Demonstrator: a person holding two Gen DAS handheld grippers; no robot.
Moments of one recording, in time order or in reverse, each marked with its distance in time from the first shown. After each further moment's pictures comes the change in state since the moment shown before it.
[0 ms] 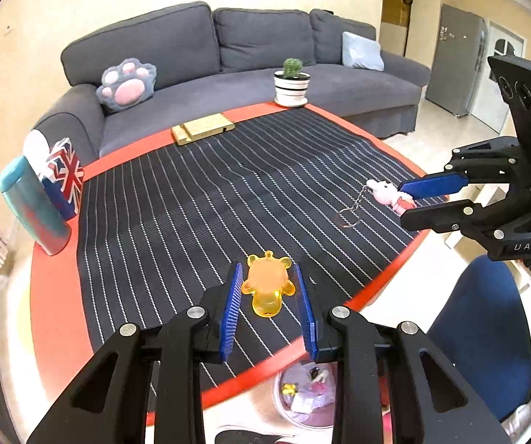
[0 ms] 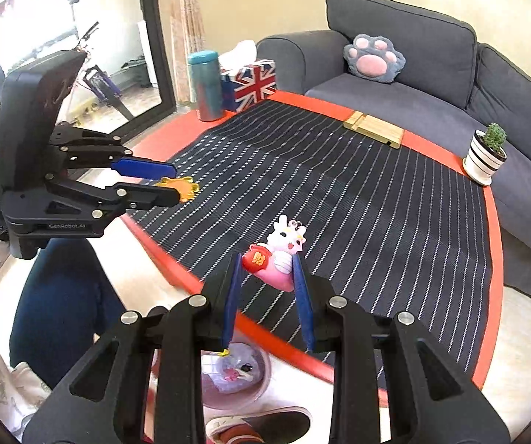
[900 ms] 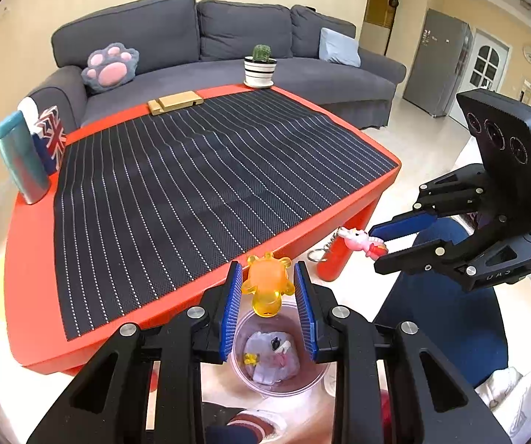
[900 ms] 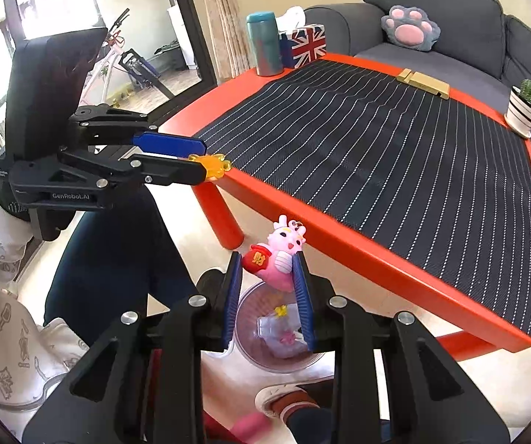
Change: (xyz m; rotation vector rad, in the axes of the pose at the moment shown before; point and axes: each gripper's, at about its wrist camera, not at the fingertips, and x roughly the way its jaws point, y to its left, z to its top) left arm -0.029 -0.030 -0.063 -0.028 0.023 -0.108; right arm -0.001 0.055 -0.071 0.015 0.090 0.166
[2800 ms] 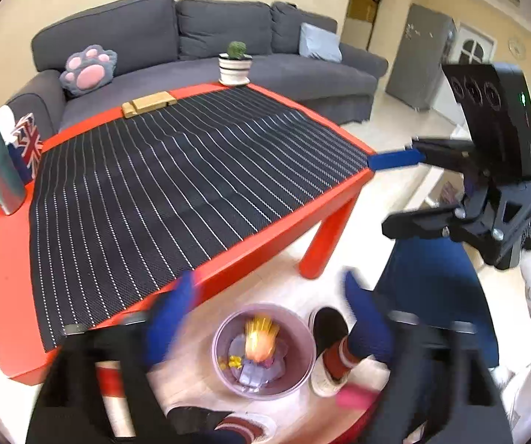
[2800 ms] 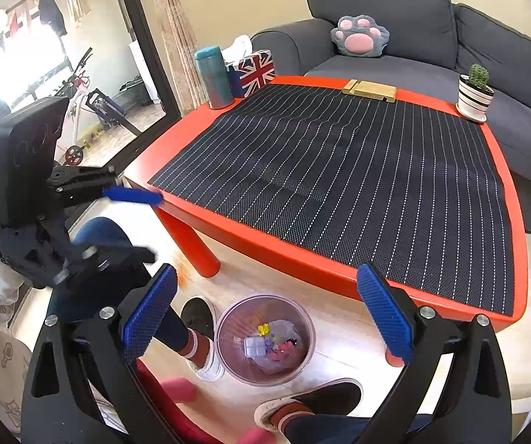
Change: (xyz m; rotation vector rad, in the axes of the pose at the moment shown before) left arm 0.013 -0.011 0.003 0.026 -0.004 -0.065; right arm -0.032 -0.036 -0.003 0.140 -0.106 -0.098
